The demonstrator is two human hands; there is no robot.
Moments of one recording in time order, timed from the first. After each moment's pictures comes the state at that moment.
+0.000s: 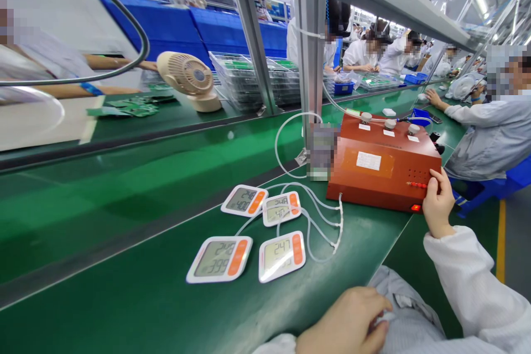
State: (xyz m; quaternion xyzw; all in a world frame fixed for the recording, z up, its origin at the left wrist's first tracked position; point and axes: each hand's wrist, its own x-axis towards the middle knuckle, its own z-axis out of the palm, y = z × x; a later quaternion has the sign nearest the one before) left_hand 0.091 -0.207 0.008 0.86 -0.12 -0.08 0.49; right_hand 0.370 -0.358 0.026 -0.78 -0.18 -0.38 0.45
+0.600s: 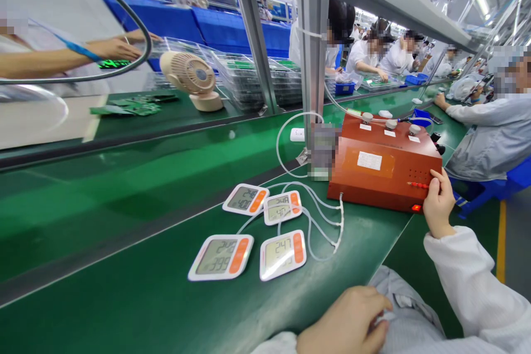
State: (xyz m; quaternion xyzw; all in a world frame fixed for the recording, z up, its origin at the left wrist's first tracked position) left_hand 0.090 -0.206 0.010 0.86 -0.12 -0.09 0.48; right_hand 0.371 -0.358 0.026 -0.78 -0.19 -0.39 0.45
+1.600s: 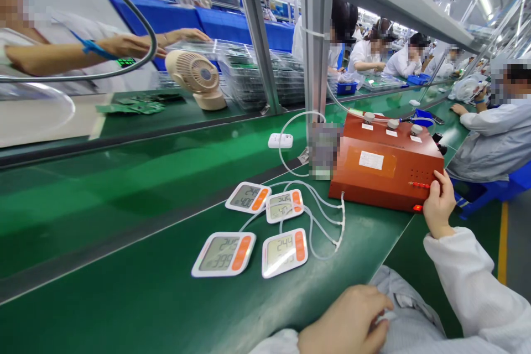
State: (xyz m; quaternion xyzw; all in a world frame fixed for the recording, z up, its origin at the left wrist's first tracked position) left_hand 0.091 -0.207 0.010 0.86 -0.12 -0.09 0.49; right_hand 0.376 -0.361 0.014 -0.77 -0.20 -0.41 0.44
